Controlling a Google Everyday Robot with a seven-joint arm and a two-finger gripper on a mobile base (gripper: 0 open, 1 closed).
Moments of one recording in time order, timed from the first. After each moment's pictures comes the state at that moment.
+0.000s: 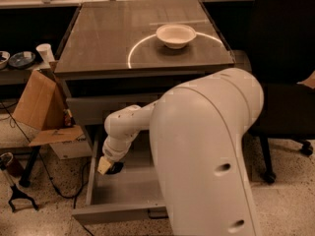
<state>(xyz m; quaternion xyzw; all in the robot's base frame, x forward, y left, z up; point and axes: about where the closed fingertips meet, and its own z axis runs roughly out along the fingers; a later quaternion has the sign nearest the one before) 0.563 0.178 0.494 -0.47 0.87 0.16 0.09</state>
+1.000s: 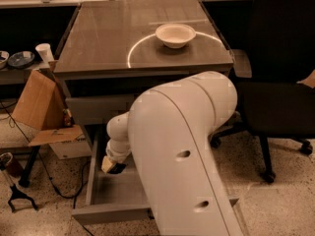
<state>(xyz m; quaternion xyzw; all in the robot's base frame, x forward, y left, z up) 0.587 0.173 0.444 -0.38 0.91 0.14 0.07</state>
